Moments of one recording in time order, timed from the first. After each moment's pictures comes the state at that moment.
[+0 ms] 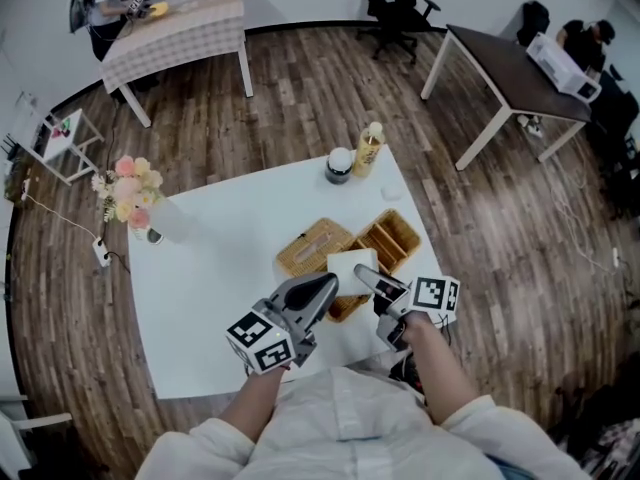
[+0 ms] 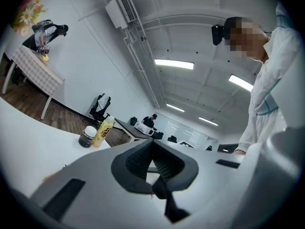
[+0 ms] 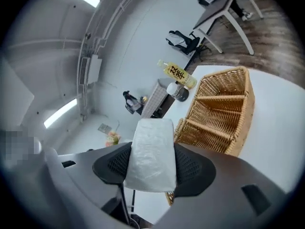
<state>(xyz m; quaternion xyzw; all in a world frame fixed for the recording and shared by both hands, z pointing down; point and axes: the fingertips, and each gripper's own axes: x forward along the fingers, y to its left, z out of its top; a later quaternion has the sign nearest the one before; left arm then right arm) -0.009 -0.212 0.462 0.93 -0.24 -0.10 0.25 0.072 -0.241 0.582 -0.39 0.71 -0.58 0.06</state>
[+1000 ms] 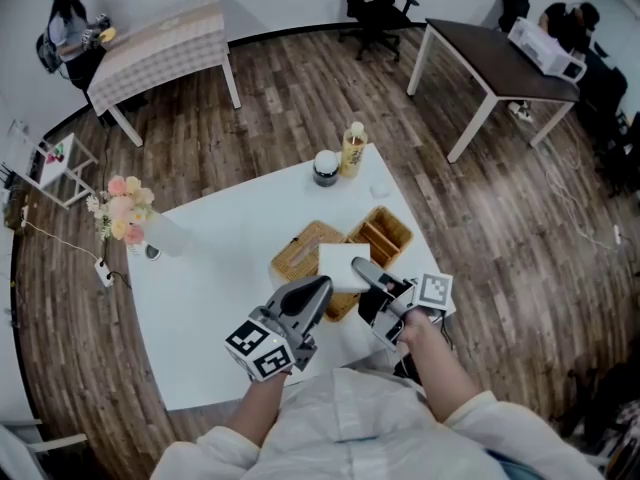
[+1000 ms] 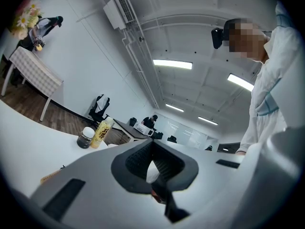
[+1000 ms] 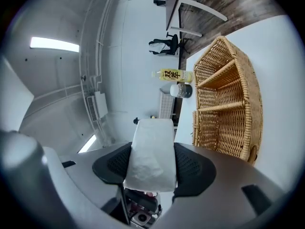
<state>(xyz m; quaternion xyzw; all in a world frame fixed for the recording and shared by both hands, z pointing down) -0.005 -0.203 0.451 0.93 -0.24 -0.10 0.24 0.067 -0.241 0.547 -0.31 0.66 -0.64 0.25</state>
